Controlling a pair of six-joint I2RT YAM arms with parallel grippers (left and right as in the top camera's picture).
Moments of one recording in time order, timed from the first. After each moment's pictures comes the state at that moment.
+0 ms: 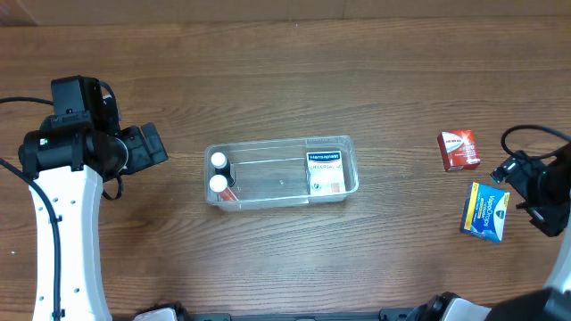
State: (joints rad) left arm 0.19 1.40 1.39 -1.20 0.00 -0.23; right arm -0.57 1.45 1.30 -1.34 -0.03 0.31
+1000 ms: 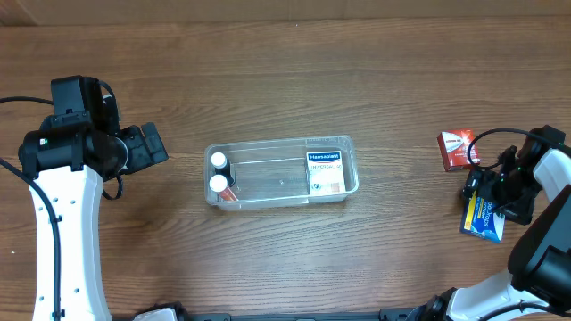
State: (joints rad) left arm 0.19 1.40 1.39 -1.20 0.01 -0.23; right arm -0.55 1.81 1.08 -0.89 0.00 -0.07
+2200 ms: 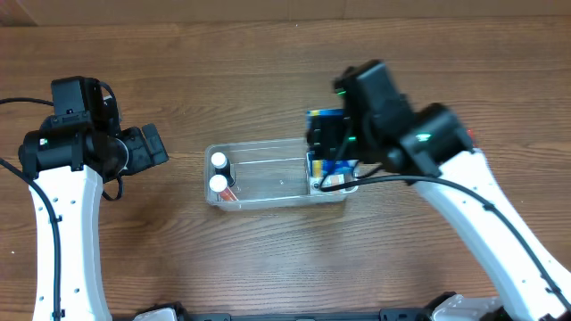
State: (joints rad) left arm 0.19 1.40 1.39 -1.21 0.01 -0.23; right arm 0.61 1.54 1.64 -1.14 -0.04 0.54
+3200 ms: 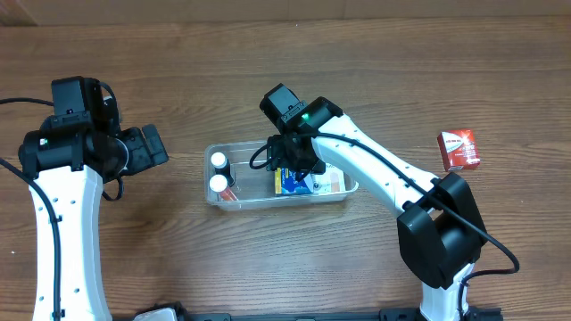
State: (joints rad) left arm 0.19 1.40 1.39 -1.21 0.01 -0.23; right arm 0.68 2.01 1.64 -1.03 -0.06 0.71
